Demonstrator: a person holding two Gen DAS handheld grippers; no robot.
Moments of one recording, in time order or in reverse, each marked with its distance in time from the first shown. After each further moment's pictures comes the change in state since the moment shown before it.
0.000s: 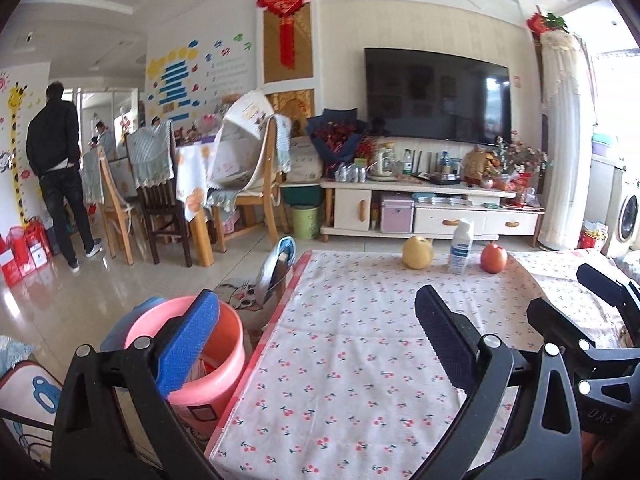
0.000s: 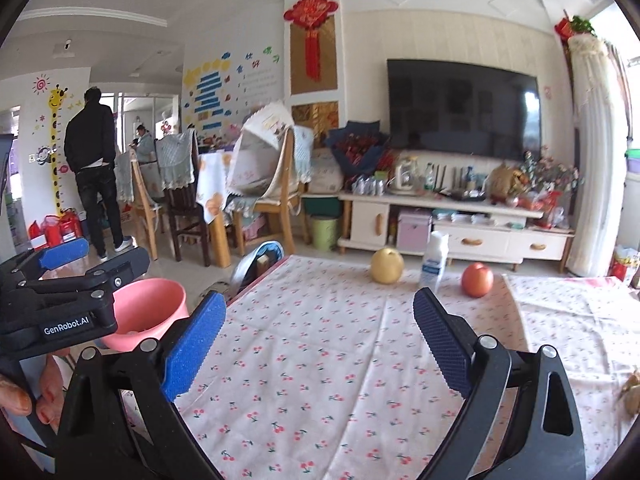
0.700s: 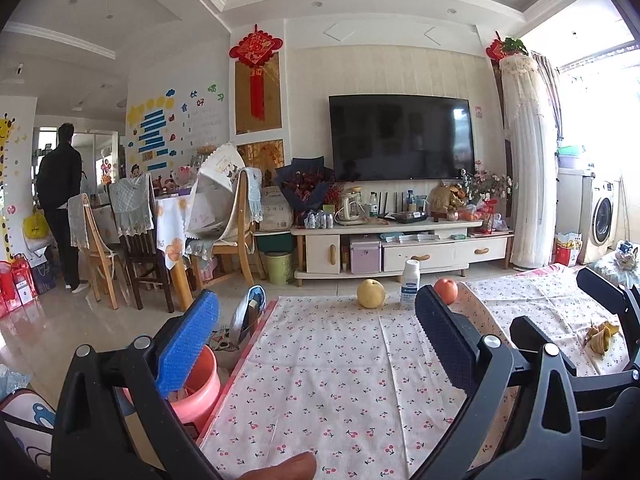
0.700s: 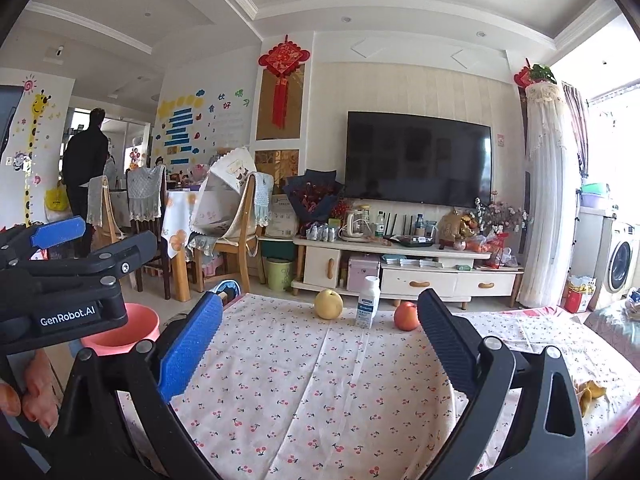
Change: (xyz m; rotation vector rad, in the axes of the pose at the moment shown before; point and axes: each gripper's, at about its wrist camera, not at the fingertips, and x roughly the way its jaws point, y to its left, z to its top) left arm -0.093 -0.051 0.021 0.043 -0.166 -0.081; right arm -0.110 -0.012 0.006 -0.034 -0.159 -0.154
